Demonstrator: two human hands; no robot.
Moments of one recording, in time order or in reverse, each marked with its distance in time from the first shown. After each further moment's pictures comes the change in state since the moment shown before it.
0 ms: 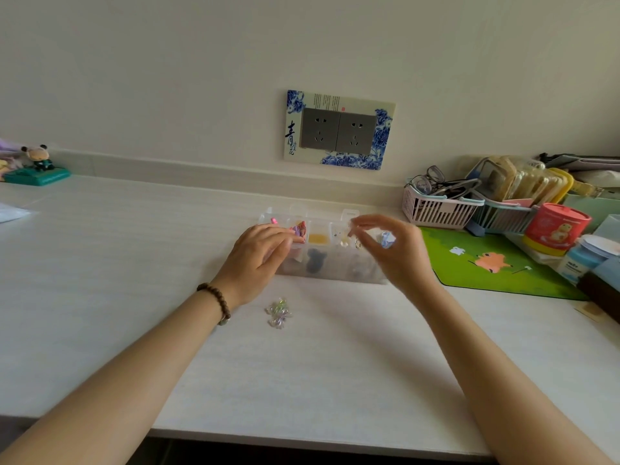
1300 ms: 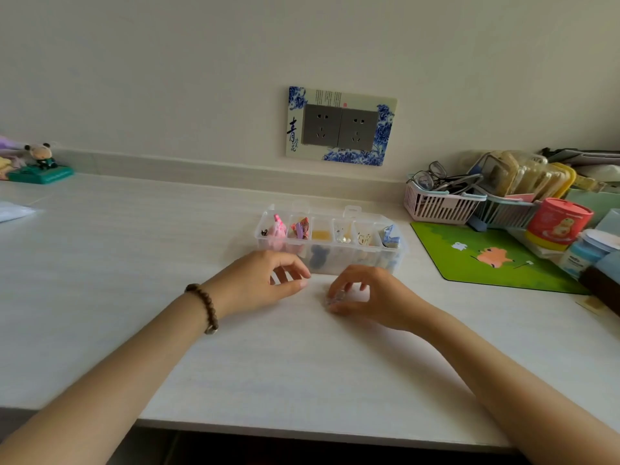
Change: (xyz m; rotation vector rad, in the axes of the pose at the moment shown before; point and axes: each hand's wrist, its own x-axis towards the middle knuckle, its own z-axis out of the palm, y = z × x) left_hand -0.017 0.032 -0.023 -0.120 -0.435 -0.233; right_hand -0.041 0.002 0.013 -0.057 -0.621 0.050
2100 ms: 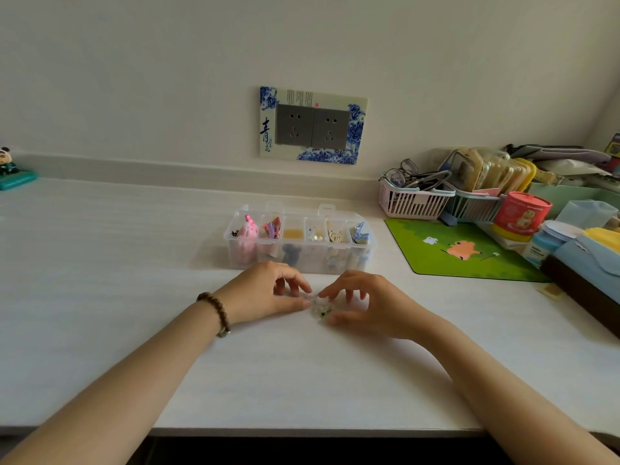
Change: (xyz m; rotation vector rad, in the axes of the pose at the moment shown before) left_hand 0.021 0.010 0.041 -0.057 -0.070 -0.007; right_hand -0.033 0.019 -0.013 -0.019 0.035 0.000
